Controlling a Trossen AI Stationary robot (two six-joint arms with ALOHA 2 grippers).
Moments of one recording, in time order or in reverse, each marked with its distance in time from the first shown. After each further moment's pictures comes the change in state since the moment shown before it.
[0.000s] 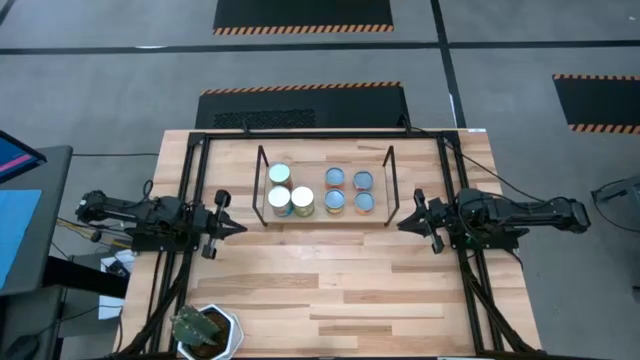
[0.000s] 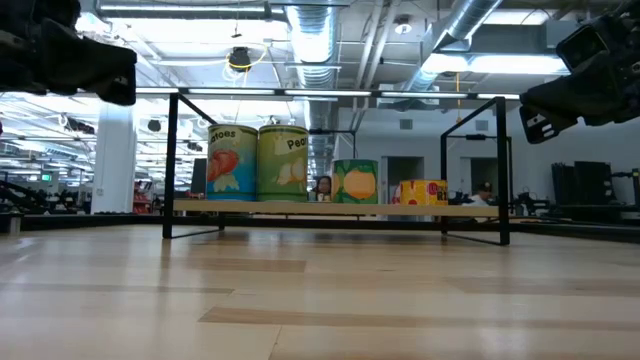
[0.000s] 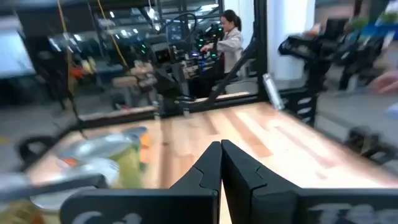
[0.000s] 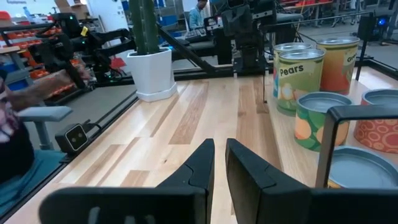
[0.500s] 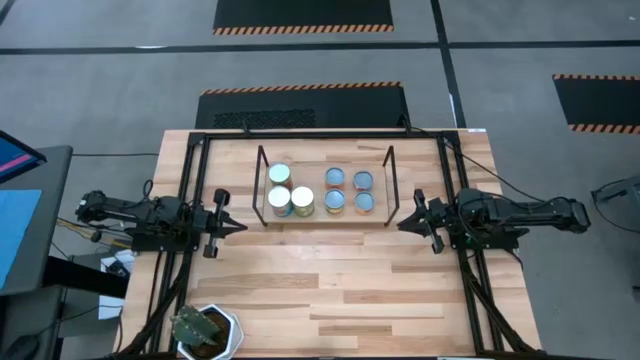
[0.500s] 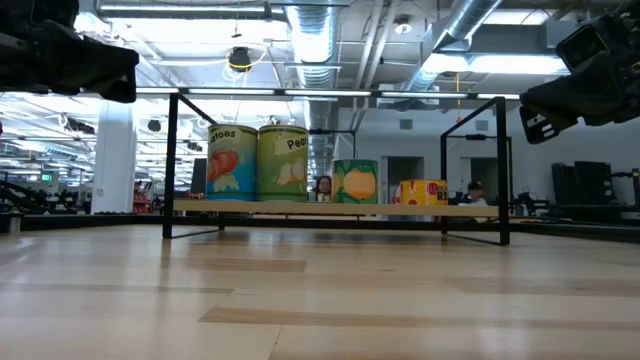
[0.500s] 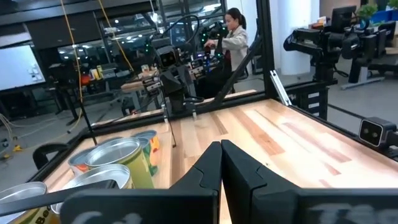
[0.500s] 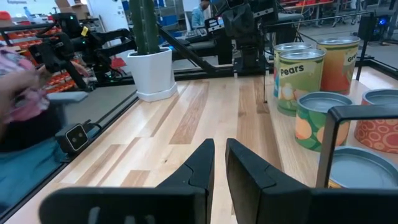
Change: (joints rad) left arm 0.000 0.000 -0.001 0.005 -0.023 0.083; right arm 0.000 0.000 -0.001 -0.001 -0.001 0.000
